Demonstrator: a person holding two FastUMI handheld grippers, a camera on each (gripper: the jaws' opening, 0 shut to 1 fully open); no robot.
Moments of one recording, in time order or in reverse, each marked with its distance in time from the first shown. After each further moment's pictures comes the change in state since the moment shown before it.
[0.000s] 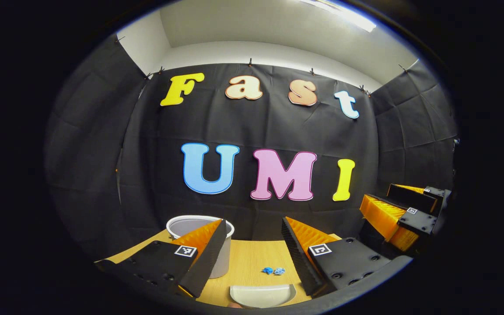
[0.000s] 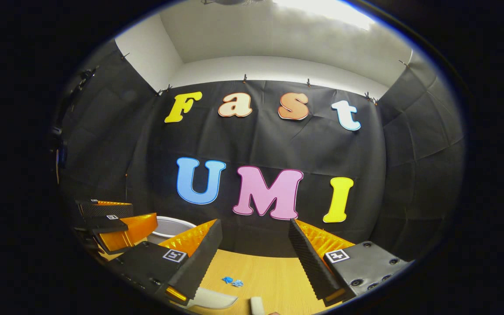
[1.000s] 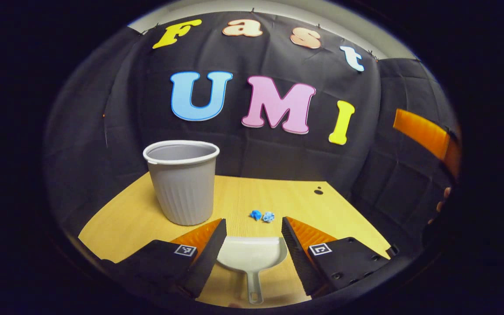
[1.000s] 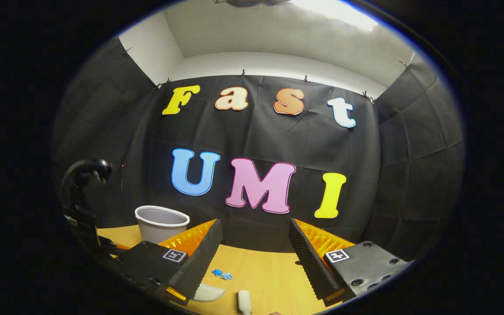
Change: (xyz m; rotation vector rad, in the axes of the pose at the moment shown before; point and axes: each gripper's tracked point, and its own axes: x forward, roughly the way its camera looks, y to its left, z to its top) left arm -0.002 -0.029 -0.182 -0.050 0.524 -0.056; right arm -0.016 -0.031 -0.025 -0.034 0.040 -0.028
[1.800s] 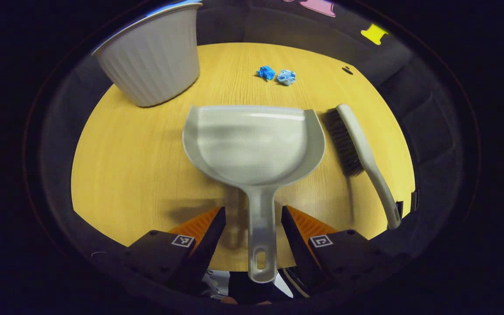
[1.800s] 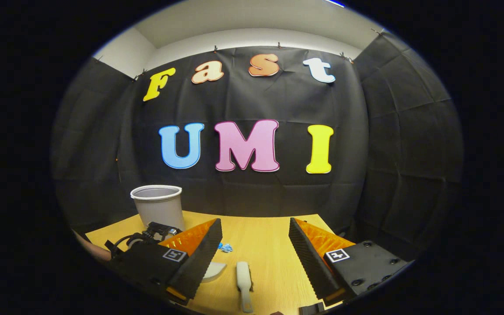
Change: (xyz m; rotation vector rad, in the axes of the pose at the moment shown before) left arm 0.063 -0.008 -0.165 -0.018 0.922 0.045; right arm -0.028 -0.046 -0.096 0.189 0.236 -0.012
